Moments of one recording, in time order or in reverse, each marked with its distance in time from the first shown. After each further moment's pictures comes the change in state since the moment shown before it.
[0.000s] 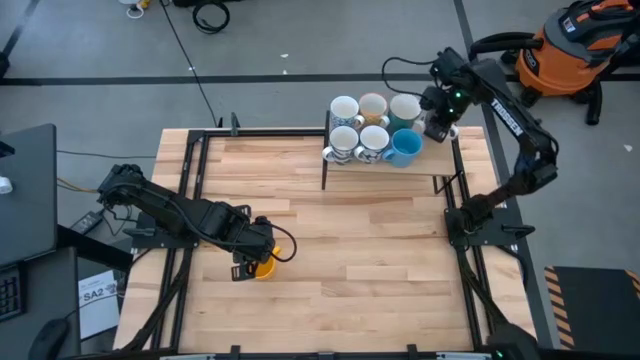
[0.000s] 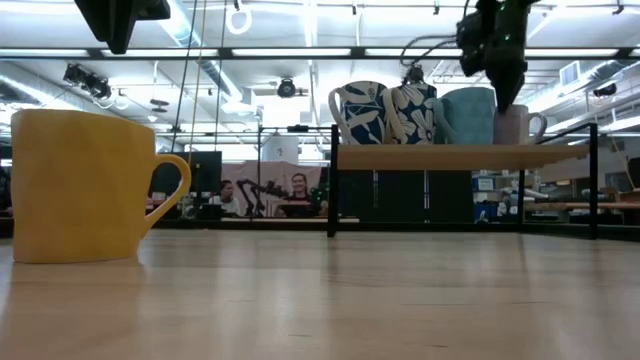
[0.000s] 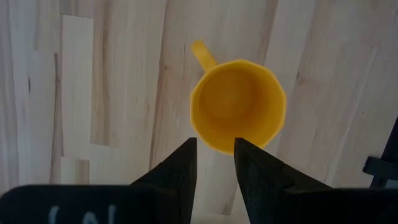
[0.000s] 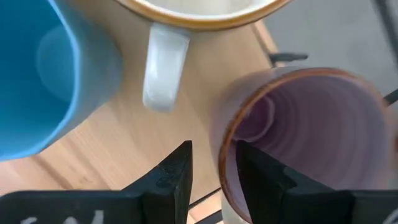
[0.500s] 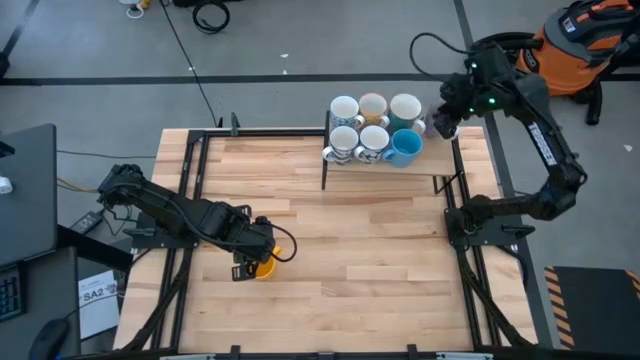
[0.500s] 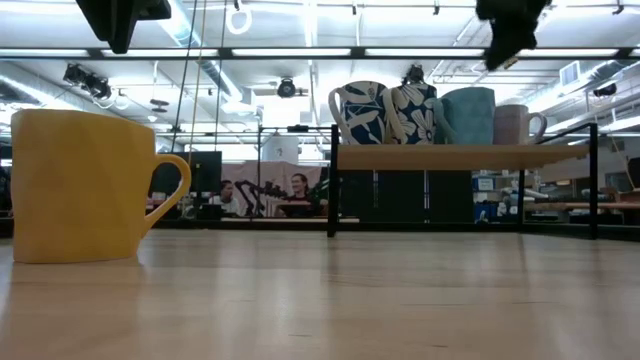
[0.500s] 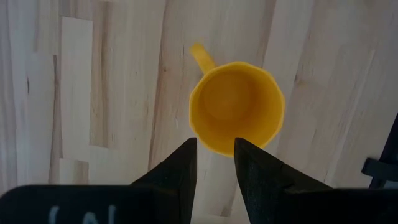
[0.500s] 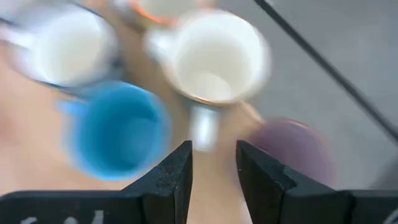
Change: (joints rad) left arm 0.000 0.000 0.000 0.007 0.000 0.000; right arm 0.000 -0.251 0.000 0.173 -0.168 0.122
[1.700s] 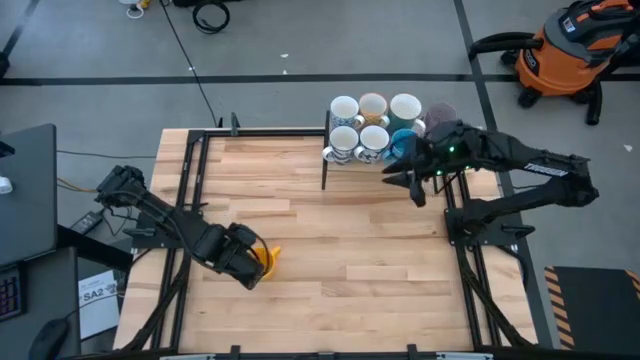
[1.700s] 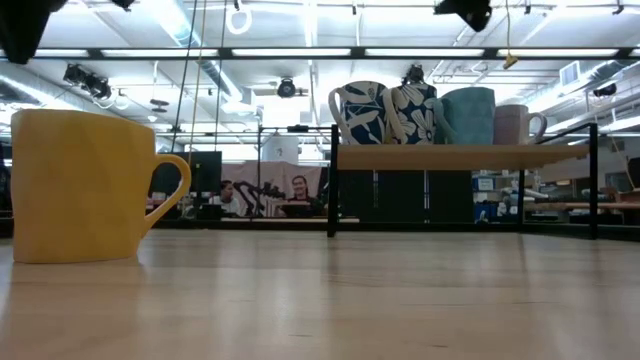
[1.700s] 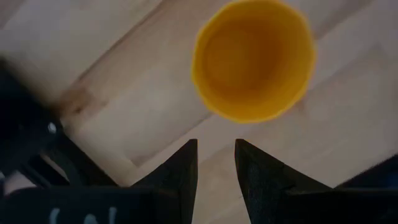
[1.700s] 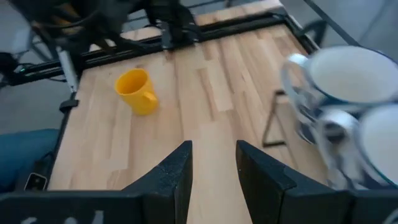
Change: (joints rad) left arm -0.144 0.002 -0.103 0.009 0.058 -0.914; right arm 0.913 -0.214 -0.415 0.599 0.069 0.484
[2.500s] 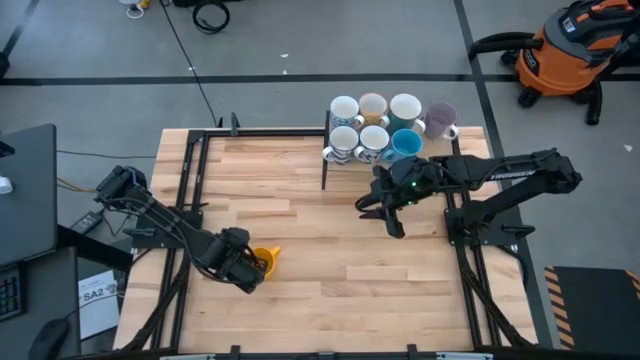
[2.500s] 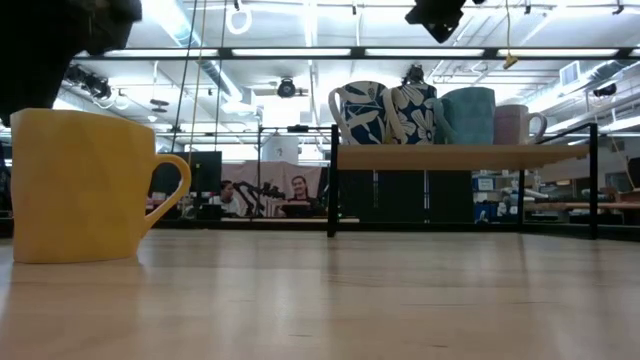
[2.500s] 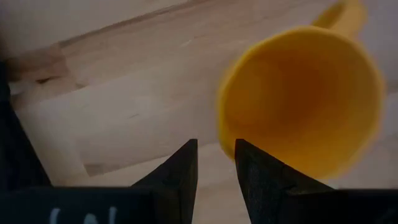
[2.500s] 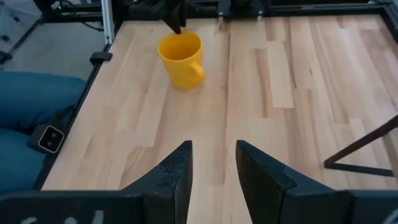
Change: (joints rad) left arm -0.045 0.000 -0.196 0.186 -0.088 -0.417; right arm 0.215 0.207 -0.075 0.201 0.006 -0.084
